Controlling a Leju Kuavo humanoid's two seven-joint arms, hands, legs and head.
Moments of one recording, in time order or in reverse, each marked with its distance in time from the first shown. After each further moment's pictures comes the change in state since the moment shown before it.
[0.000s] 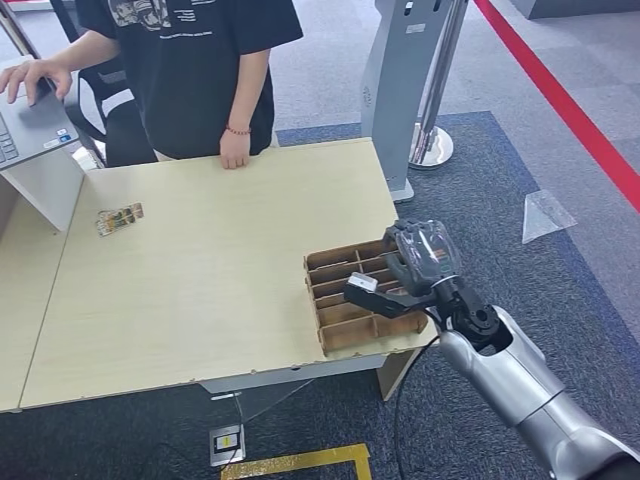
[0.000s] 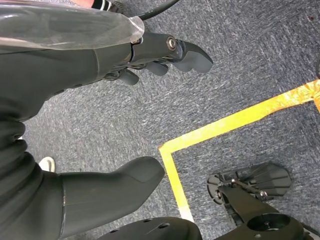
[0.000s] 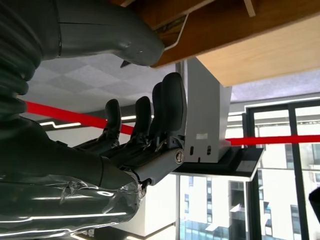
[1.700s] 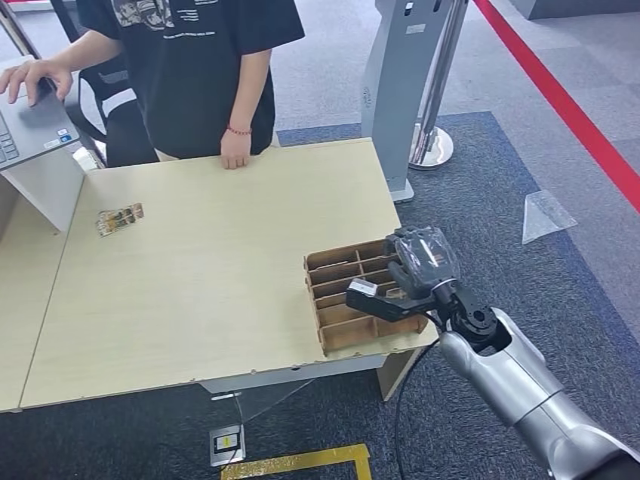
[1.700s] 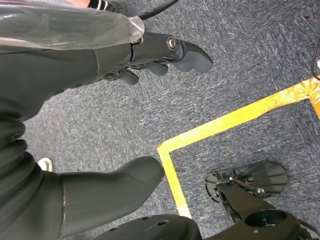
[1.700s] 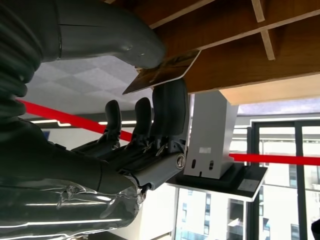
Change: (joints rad) left arm 0.000 0.000 -0.001 0.000 -0.003 -0.010 -0.012; right arm -0.004 0.002 -0.003 0.056 0.024 0.039 0.016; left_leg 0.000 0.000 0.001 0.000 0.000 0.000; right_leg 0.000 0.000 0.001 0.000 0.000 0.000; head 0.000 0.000
